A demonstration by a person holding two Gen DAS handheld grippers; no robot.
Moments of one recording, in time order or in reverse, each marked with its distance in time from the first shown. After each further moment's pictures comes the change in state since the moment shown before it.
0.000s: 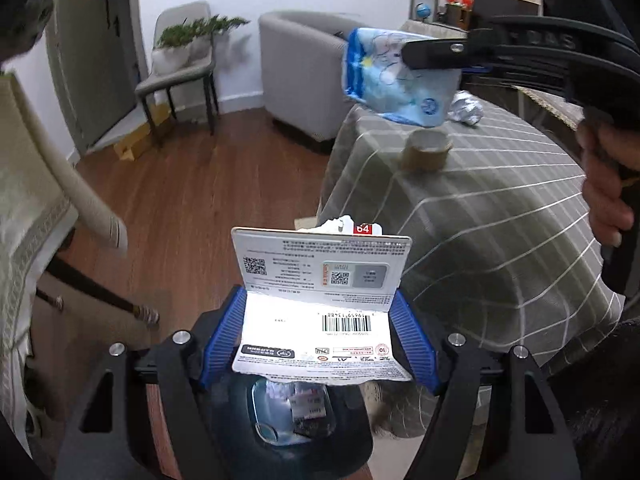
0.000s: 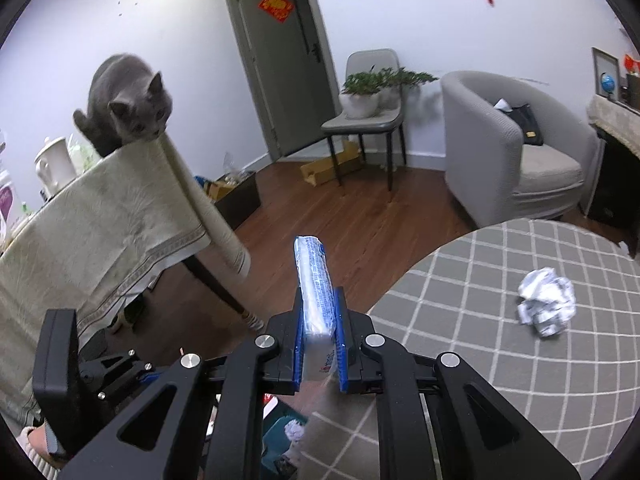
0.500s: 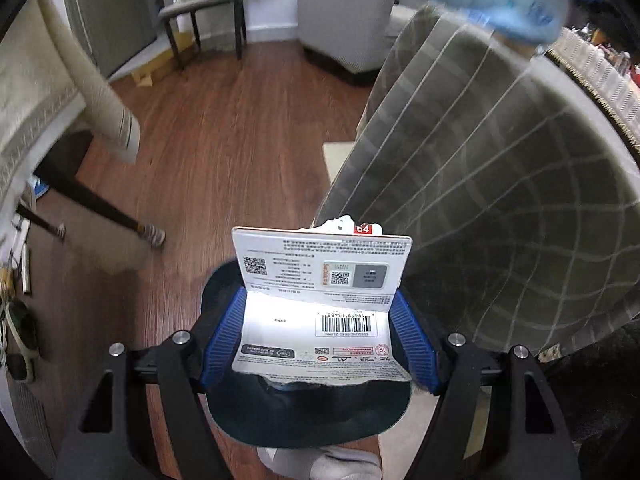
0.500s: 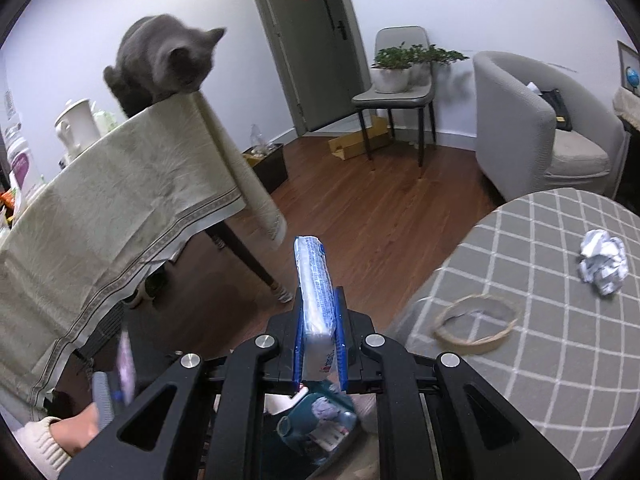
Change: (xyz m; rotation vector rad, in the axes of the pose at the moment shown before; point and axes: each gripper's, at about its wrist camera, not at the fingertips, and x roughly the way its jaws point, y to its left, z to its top) left arm 0.052 0.047 -0.062 -0.102 0.228 0.050; right arm 0.017 0.053 -0.032 -0.026 0.070 0.086
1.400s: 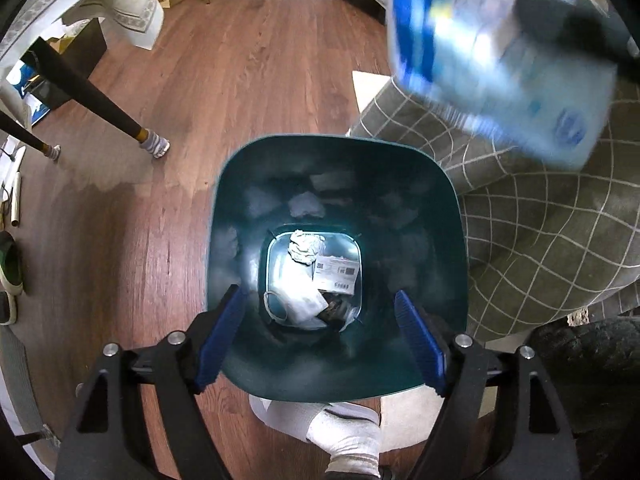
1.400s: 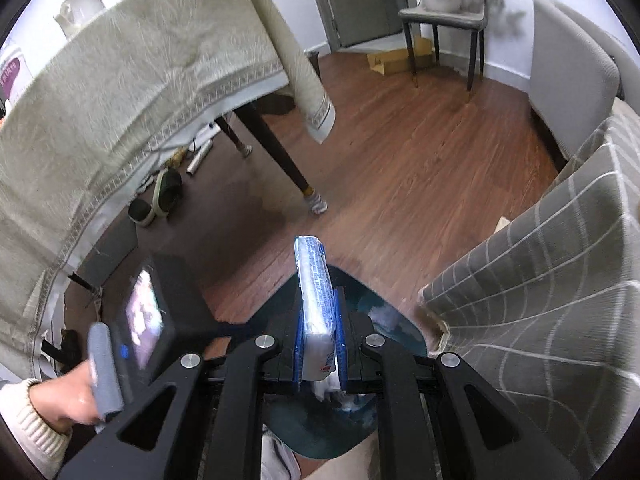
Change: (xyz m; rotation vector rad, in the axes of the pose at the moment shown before) left arm 0.040 0.045 -0.052 -0.118 0.179 -0.011; right arm 0.108 0.056 -0.069 -0.063 0.329 0.056
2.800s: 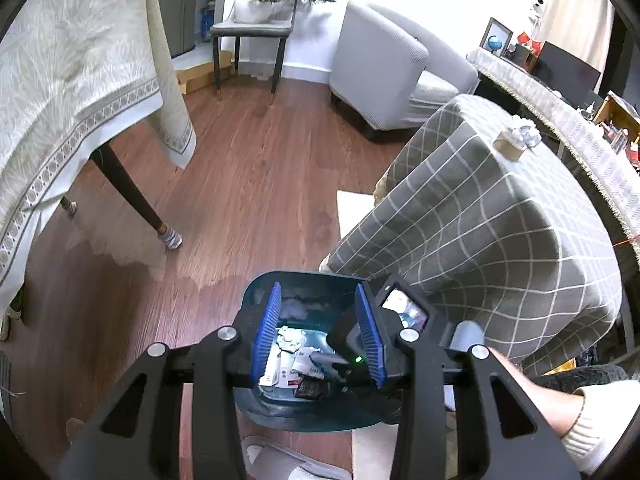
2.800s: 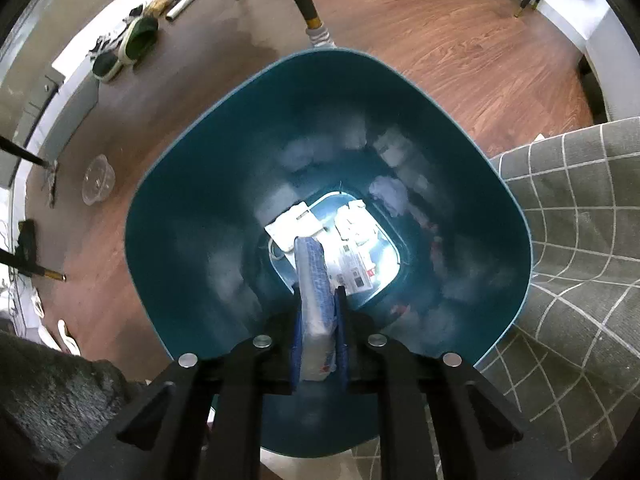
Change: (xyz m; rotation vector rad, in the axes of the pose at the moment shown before) left arm -0.136 -0.002 0.015 -0.046 -0.376 -0.072; right arm 0.146 0.014 -0.084 -0.184 0.465 -0.119
